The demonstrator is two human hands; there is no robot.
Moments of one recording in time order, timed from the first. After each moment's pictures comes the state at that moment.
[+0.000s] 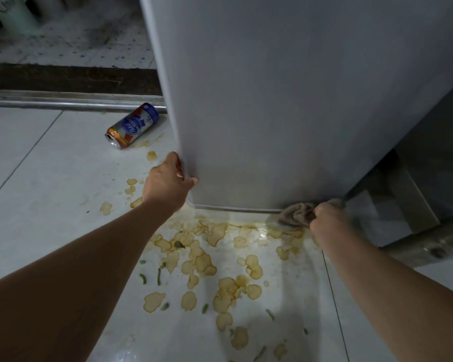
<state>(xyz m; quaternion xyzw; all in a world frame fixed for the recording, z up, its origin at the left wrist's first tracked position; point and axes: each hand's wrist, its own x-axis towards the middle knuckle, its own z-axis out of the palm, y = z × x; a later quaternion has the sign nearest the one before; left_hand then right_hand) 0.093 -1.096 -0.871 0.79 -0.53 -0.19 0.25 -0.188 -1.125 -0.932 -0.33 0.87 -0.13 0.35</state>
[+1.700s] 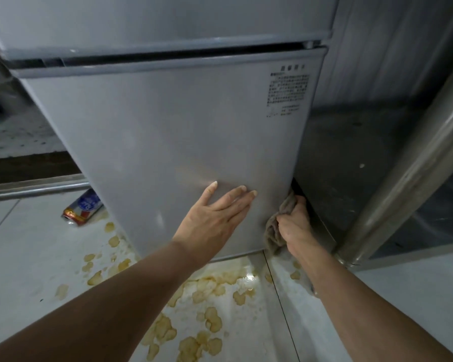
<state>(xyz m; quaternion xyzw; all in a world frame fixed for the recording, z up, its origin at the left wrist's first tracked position) -0.052 -1.094 -0.791 0.37 -0.88 0.29 -0.09 -0.237 -1.124 -0.846 -0.36 0.70 -0.48 0.39</state>
